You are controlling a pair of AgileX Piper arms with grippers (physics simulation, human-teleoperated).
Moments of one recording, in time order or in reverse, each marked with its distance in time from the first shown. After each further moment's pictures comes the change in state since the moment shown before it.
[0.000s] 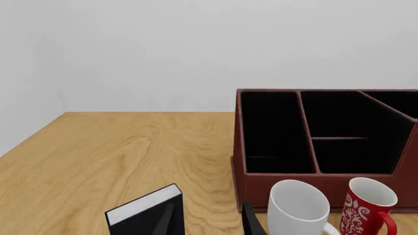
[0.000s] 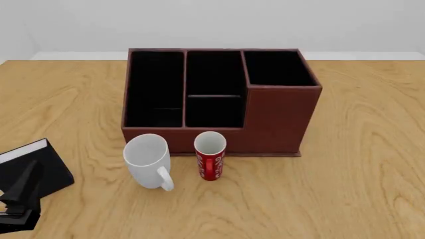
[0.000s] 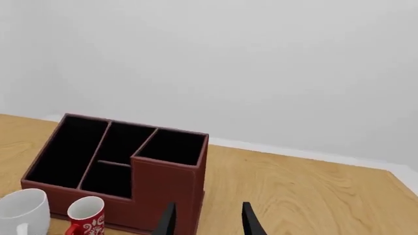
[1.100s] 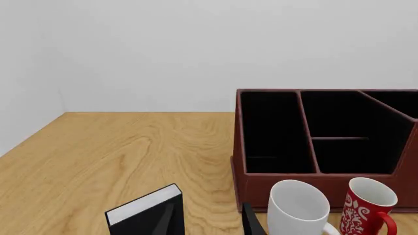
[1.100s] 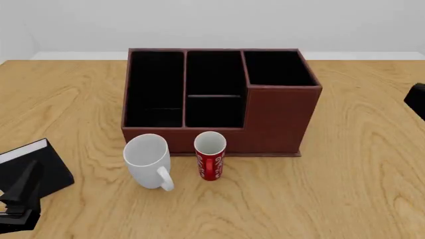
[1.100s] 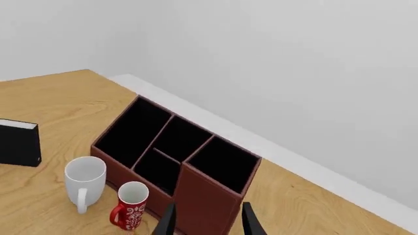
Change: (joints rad) left arm 0.000 0.000 0.000 0.000 0.000; right arm 0.336 0.349 -0.291 0.076 -0.167
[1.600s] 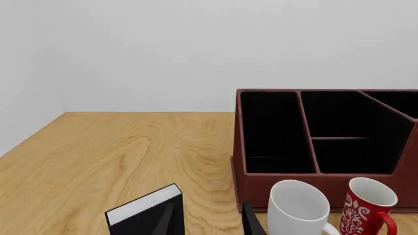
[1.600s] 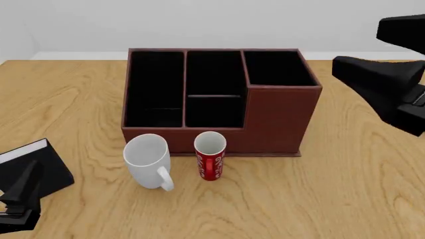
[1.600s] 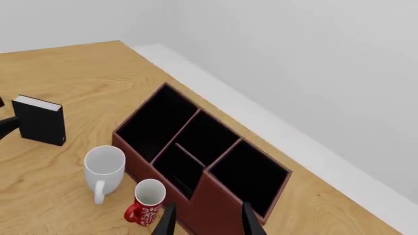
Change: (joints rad) left arm 0.000 0.000 0.000 0.000 0.000; right arm 0.115 0.320 -0.180 0.020 -0.036
